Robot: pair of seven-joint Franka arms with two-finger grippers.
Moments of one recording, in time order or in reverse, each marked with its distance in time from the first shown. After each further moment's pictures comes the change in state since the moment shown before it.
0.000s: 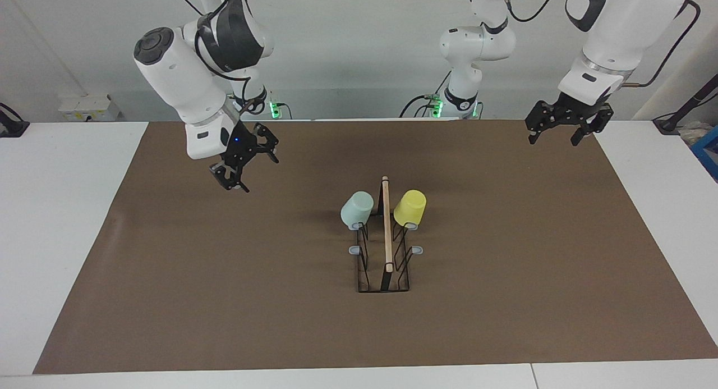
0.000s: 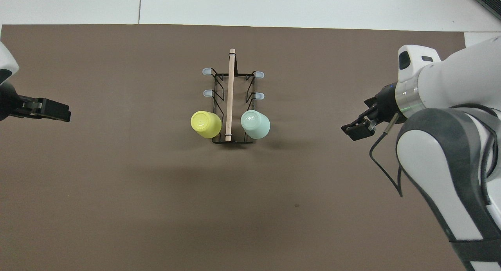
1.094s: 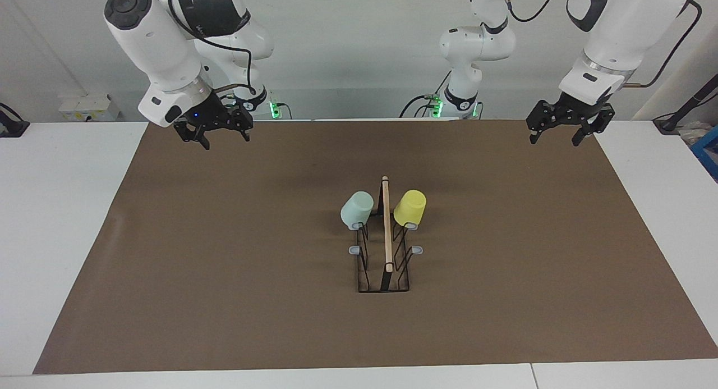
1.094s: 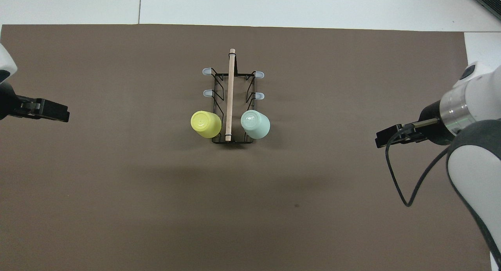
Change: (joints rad) left arm 0.001 0.000 0.003 0.000 -0.003 0.000 0.020; right arm -0.069 -0.090 -0.003 0.023 -0.075 -0.247 0.568
